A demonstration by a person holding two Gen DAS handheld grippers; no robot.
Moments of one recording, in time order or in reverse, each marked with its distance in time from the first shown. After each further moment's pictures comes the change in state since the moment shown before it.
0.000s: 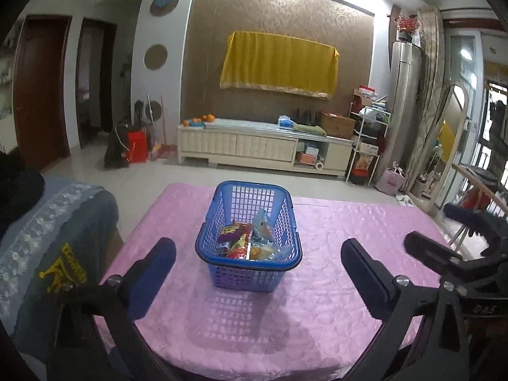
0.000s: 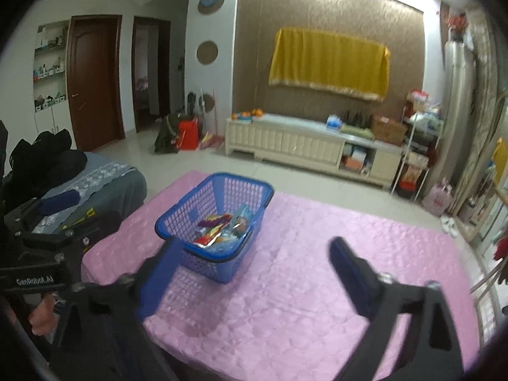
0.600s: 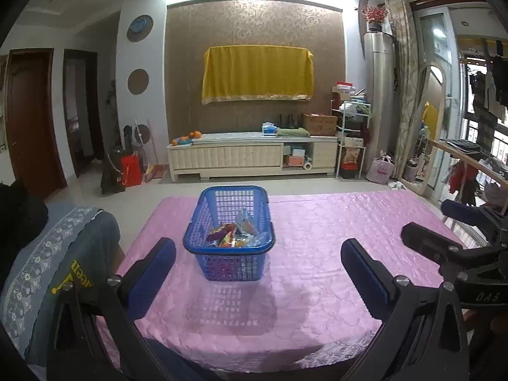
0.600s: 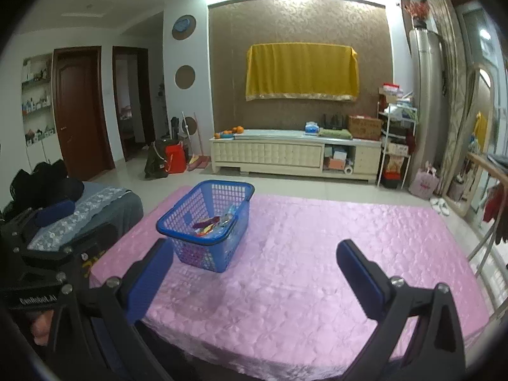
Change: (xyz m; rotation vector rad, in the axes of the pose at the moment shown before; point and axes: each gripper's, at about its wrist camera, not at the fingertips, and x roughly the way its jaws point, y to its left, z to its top) left arm -0.046 -0.045 -0.021 0.124 -0.040 -0.032; right arm -0.060 -0.025 -0.043 0.143 -0.065 -0.020
